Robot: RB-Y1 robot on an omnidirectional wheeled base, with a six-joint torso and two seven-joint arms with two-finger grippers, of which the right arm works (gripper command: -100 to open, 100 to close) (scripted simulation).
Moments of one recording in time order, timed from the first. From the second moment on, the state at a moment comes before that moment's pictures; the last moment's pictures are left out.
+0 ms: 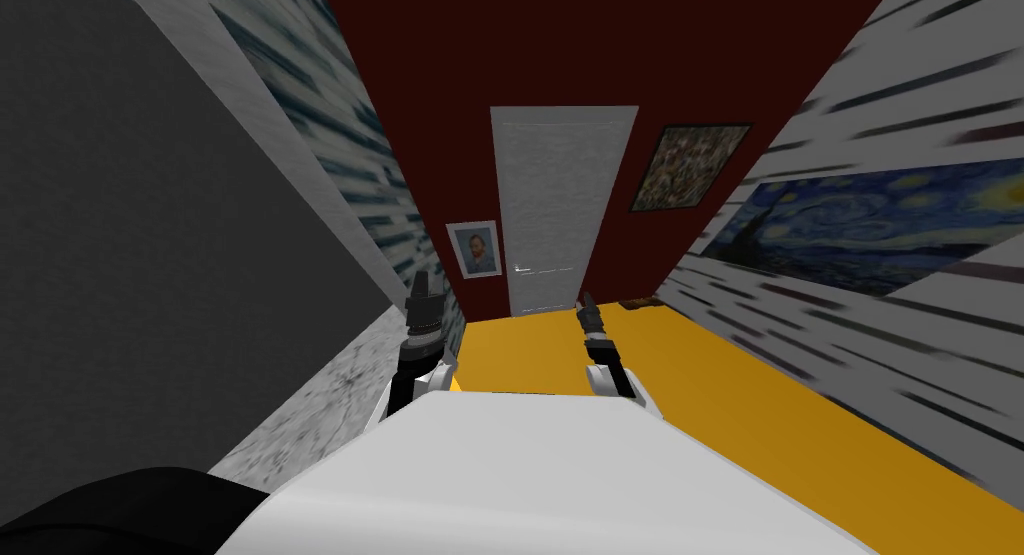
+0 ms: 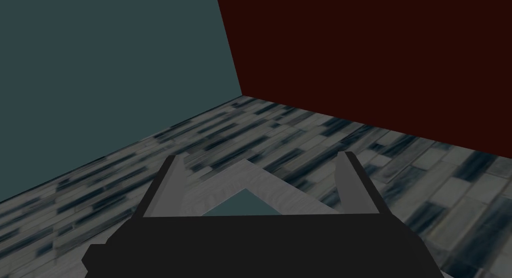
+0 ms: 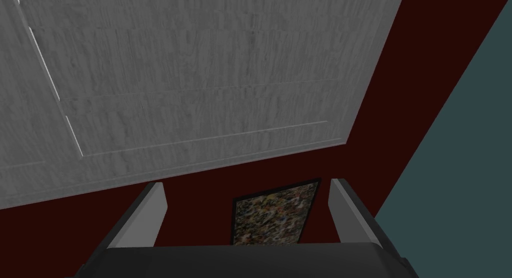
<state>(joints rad) 0.25 -0.10 -0.03 -1.62 0.02 -0.55 -0.09</state>
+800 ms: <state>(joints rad) 0.17 -0.12 -0.05 -1.40 0.04 -0.62 -0.13</state>
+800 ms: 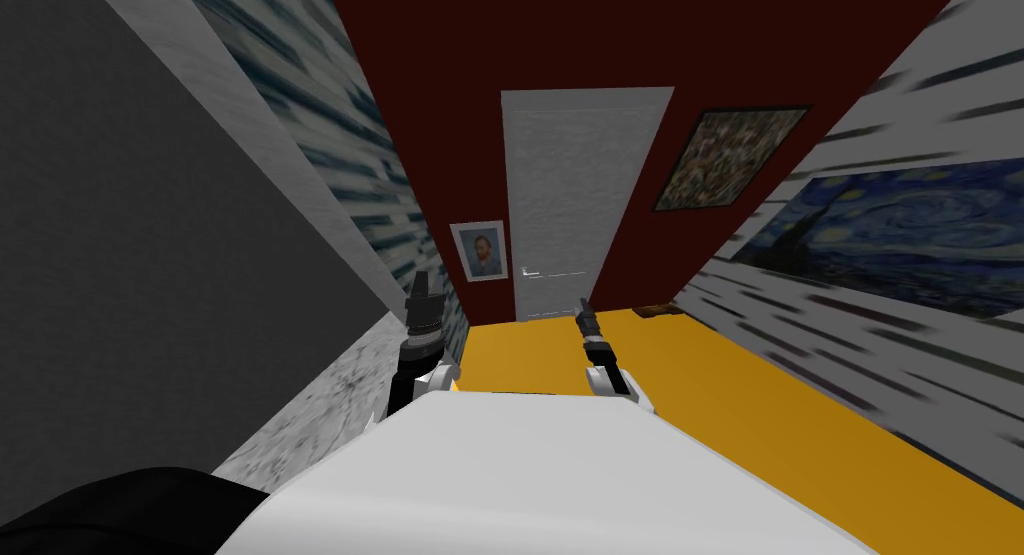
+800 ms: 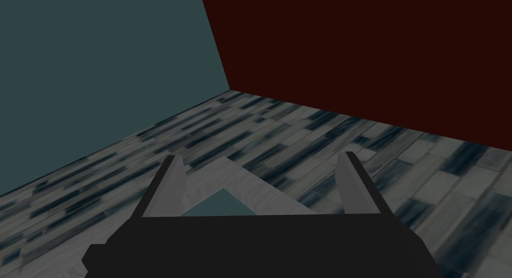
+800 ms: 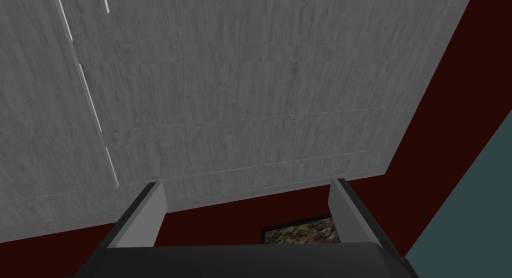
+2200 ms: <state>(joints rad) 0.02 -0.16 -0.09 -1.01 0.08 -0.74 -0.19</state>
